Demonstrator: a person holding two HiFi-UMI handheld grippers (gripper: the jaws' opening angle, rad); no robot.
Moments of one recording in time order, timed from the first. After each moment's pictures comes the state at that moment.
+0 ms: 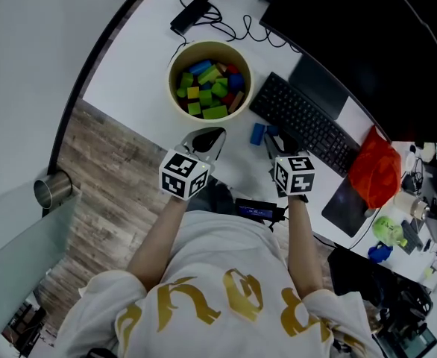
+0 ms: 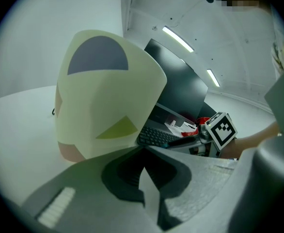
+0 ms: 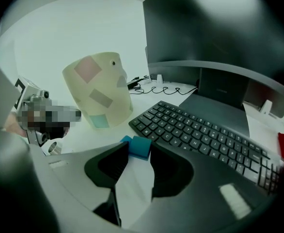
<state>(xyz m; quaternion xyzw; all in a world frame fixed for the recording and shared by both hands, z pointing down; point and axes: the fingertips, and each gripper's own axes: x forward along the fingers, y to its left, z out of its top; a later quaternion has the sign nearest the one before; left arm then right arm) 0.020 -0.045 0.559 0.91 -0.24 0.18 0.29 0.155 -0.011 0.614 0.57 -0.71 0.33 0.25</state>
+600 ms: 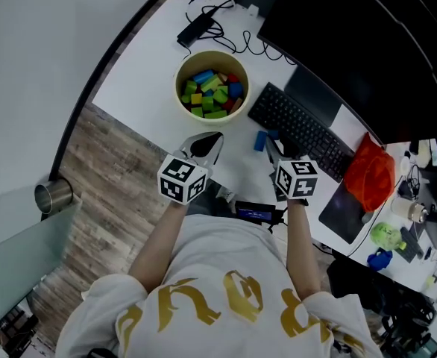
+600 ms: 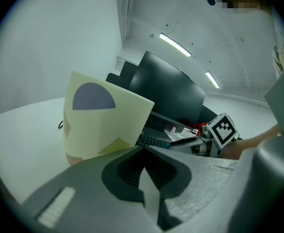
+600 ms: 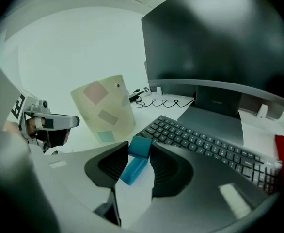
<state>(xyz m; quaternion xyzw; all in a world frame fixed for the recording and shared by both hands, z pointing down) 0.012 -0.043 0.523 0.92 -0.26 0.15 0.26 0.157 -0.015 0.575 0.58 -0.72 0.31 0.20</state>
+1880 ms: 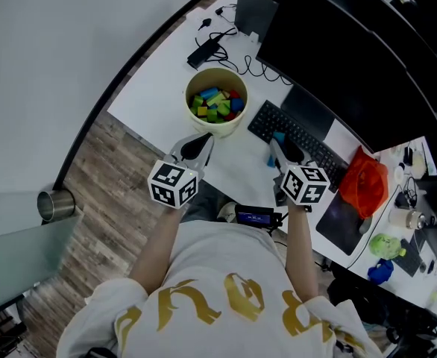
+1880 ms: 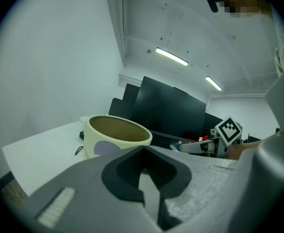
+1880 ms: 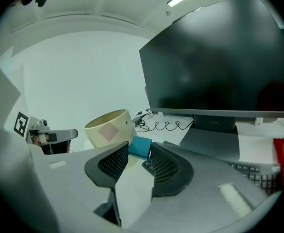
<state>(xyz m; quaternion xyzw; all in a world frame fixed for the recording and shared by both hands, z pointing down) -0.021 -0.048 0.450 0.92 -0.32 0.09 0.19 0.162 -0.019 0.493 0.60 -0.74 0.28 0.09</state>
